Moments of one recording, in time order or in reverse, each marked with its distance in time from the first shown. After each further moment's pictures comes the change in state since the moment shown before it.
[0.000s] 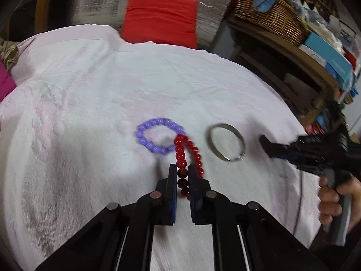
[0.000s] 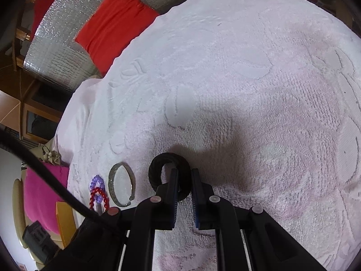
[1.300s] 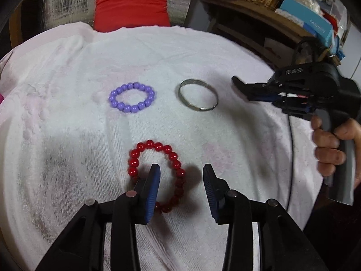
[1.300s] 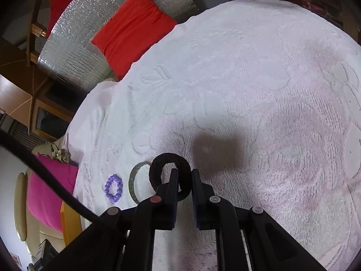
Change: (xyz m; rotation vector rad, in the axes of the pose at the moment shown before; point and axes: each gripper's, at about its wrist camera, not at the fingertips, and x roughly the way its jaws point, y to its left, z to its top) left arm -0.004 -0.025 -0.033 0.156 0.135 -0.015; right arm -0.013 0.022 -0.009 -0.064 -0.061 0.063
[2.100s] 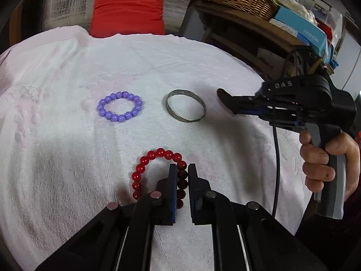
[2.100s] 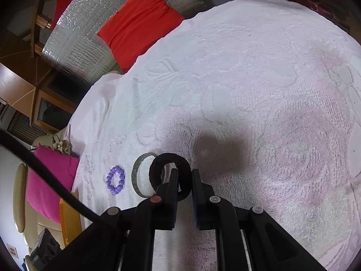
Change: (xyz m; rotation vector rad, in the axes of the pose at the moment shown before) left arm -0.005 -0.012 0.003 -0.009 -0.068 -0.065; right arm 0.003 0.006 -0.005 -0.038 0.018 0.010
